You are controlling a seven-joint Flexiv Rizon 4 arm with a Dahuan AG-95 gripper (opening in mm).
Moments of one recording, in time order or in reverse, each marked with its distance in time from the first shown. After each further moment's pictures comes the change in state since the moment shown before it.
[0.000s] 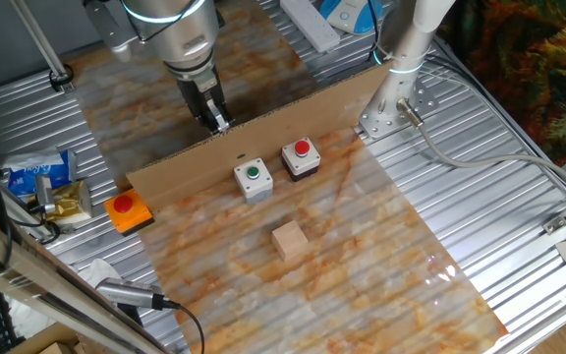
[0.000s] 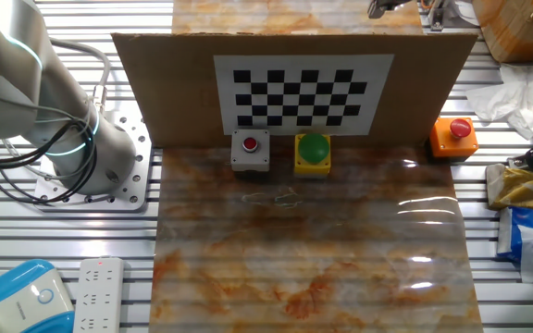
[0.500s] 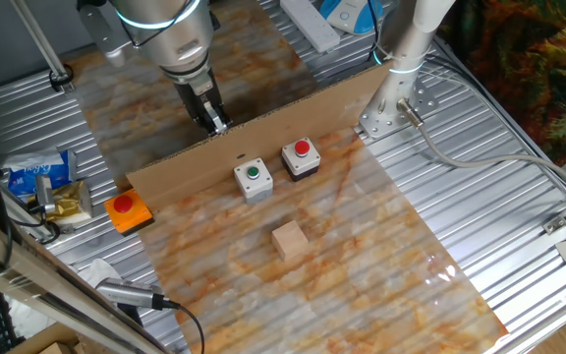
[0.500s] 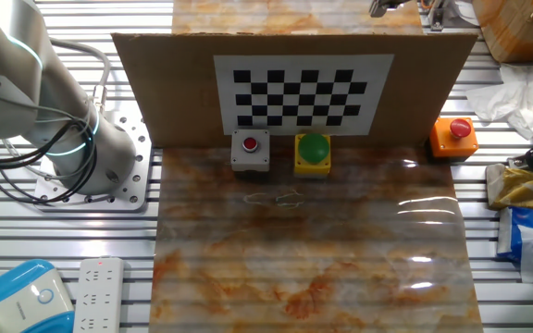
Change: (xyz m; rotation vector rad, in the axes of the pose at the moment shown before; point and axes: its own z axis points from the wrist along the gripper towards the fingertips) arm 0.000 0.000 -0.001 -0.001 0.006 0.010
